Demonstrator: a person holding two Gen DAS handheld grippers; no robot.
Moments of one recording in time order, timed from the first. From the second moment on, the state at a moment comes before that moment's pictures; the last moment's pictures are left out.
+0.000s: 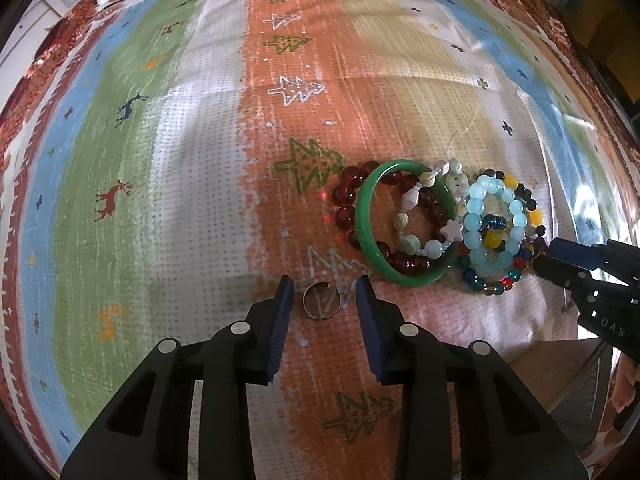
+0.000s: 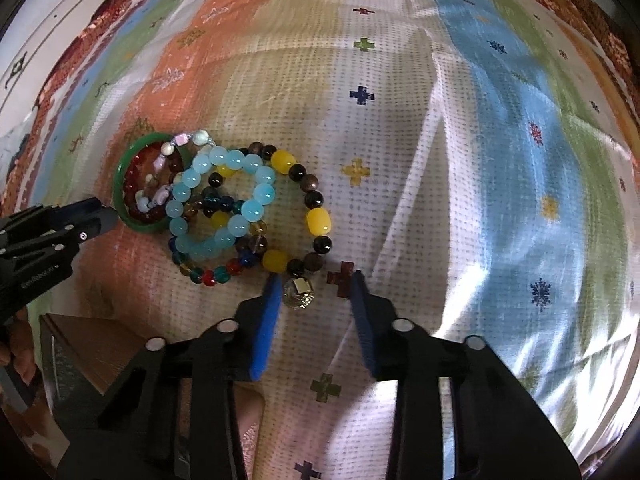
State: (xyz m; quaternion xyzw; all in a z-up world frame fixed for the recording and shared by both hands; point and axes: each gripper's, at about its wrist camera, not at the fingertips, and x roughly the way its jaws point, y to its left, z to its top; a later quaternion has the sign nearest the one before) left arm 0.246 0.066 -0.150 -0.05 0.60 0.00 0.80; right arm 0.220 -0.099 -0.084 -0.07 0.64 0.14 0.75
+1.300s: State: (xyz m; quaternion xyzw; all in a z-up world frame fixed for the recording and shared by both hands) left arm 0.214 0.053 -0.085 -0.07 0.54 -0.02 0.84; right arm 0.190 -0.098 -0.013 -0.05 0.58 0.17 0.79
